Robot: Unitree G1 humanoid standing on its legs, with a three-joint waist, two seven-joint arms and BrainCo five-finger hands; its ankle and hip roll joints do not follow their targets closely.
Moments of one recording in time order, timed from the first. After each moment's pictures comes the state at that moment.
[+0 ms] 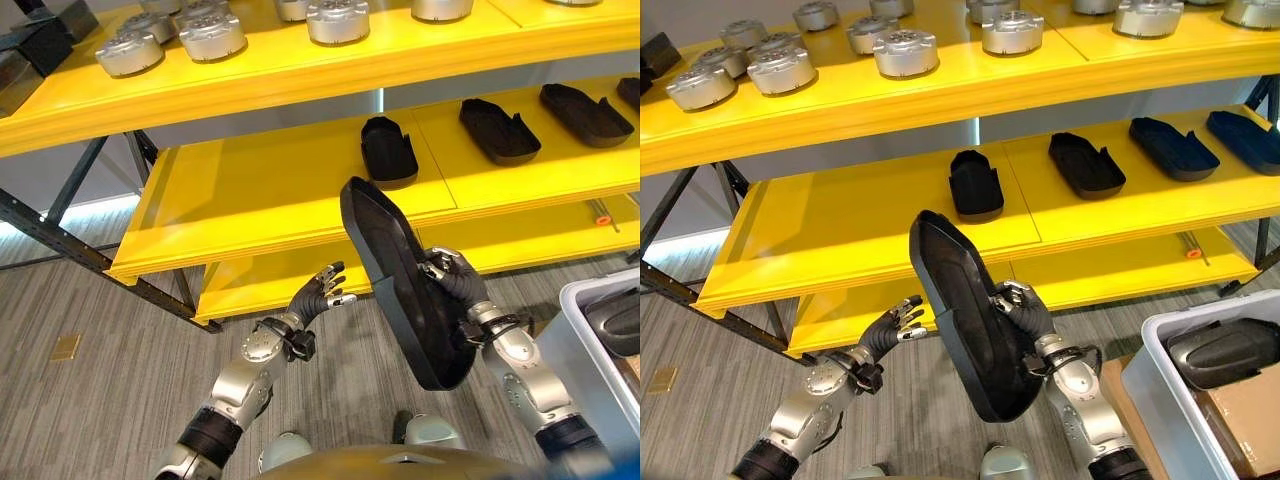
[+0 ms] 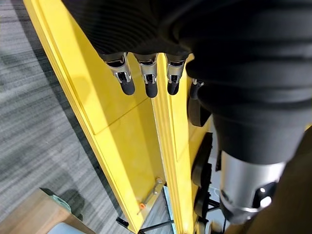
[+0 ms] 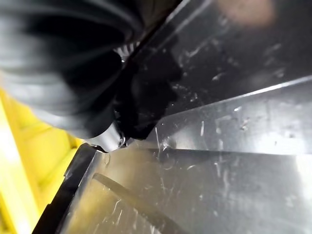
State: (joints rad) left arm -0.06 0.30 -0.37 0.16 -0.49 0.11 -0.13; right arm 0.04 -0.44 0.26 0.08 0.47 -0.14 0.07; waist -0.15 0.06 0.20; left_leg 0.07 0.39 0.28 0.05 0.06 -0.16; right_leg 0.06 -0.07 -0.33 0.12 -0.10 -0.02
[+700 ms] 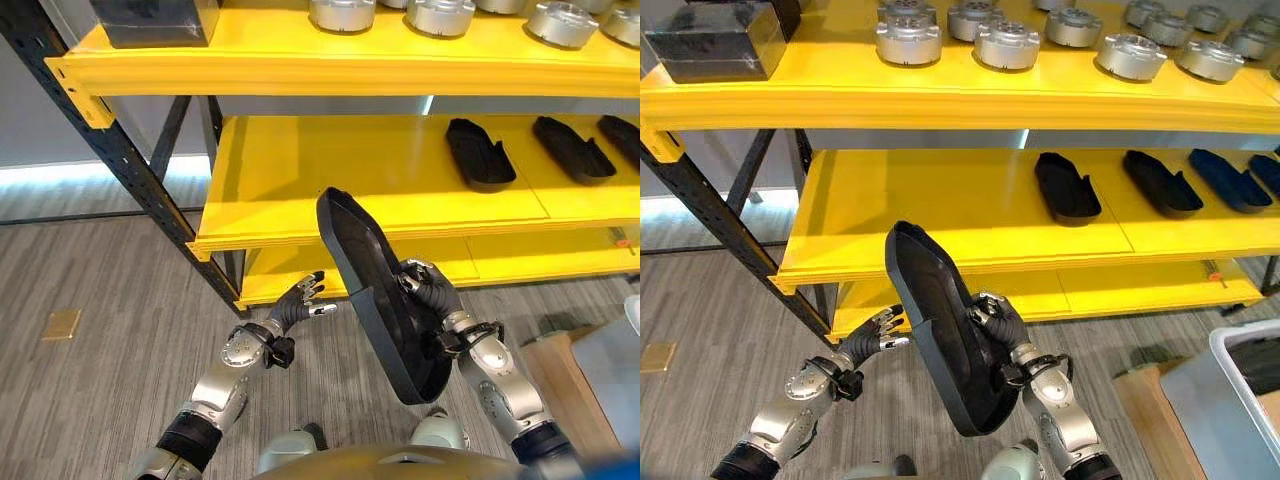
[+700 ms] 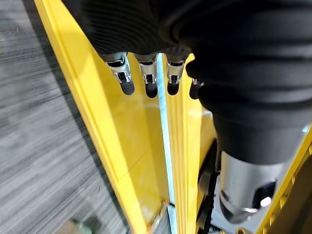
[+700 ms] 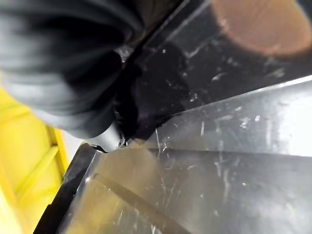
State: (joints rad) left arm -0.03 0.37 -0.35 0.16 -0.44 0.10 -0.15; right arm 0.02 -0.32 0.32 0.09 0.44 -0.10 0.11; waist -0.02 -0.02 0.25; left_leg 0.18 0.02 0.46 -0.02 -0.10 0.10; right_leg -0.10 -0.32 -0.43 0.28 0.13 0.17
